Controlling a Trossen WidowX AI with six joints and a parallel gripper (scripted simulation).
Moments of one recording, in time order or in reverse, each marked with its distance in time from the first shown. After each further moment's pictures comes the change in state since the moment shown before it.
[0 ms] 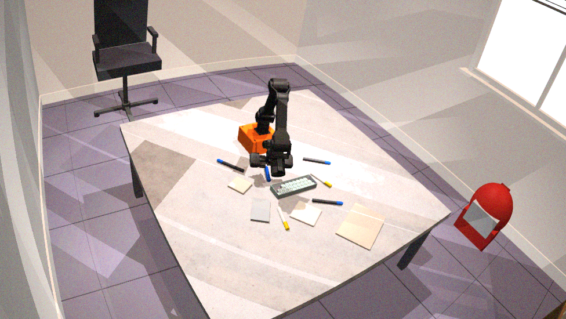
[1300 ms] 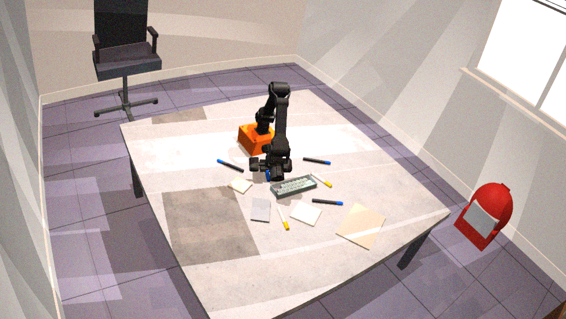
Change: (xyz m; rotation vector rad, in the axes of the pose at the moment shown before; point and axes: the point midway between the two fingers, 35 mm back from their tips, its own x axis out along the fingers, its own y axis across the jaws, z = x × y) arm 0.021 0.000 -0.011 -0.001 -0.005 -0.001
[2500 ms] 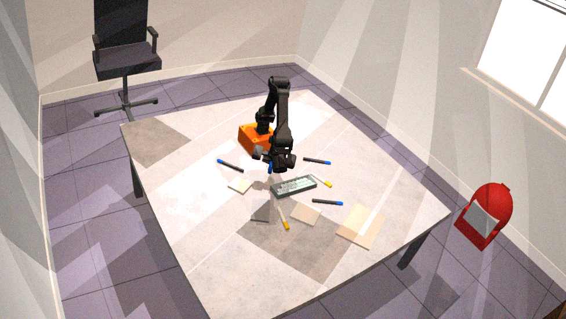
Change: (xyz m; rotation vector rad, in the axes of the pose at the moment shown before) arm -0.043 -0.011 0.020 0.266 -0.001 -0.058
